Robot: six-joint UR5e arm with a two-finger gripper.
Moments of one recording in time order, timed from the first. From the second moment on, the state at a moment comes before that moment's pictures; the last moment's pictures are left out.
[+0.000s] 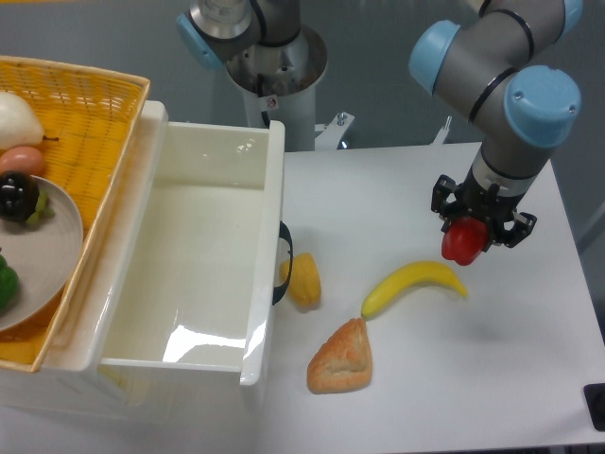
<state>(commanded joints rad) 2.75 -1.97 -1.38 -1.39 1.54 1.26</state>
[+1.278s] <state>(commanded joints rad) 2.56 -1.68 -1.36 -1.58 1.43 1.20</state>
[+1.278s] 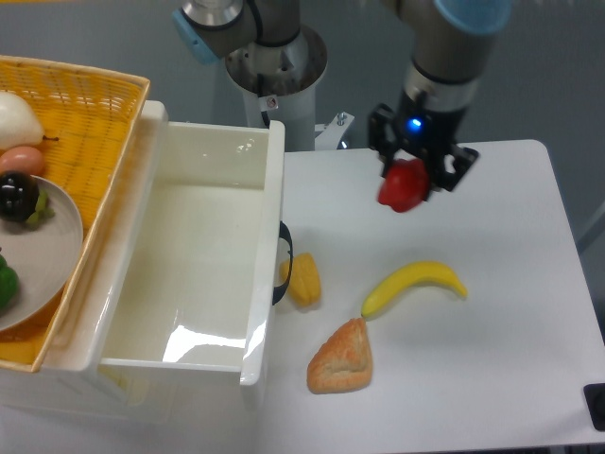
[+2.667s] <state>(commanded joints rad) 2.23 -1.76 -1.37 -1.56 1.38 1.28</state>
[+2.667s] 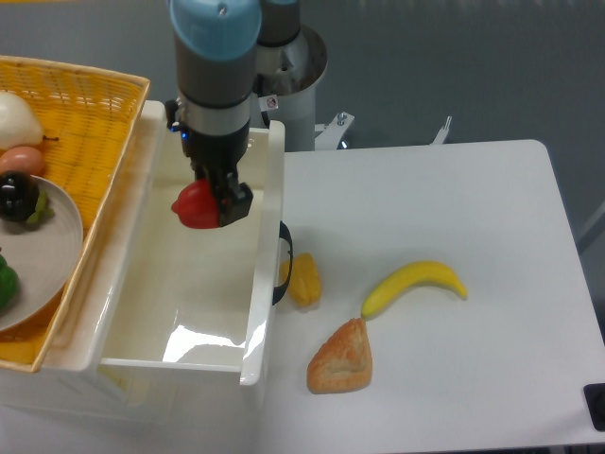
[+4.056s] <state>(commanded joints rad) 2.22 -1.84 -1.43 -1.48 1.38 1.29</state>
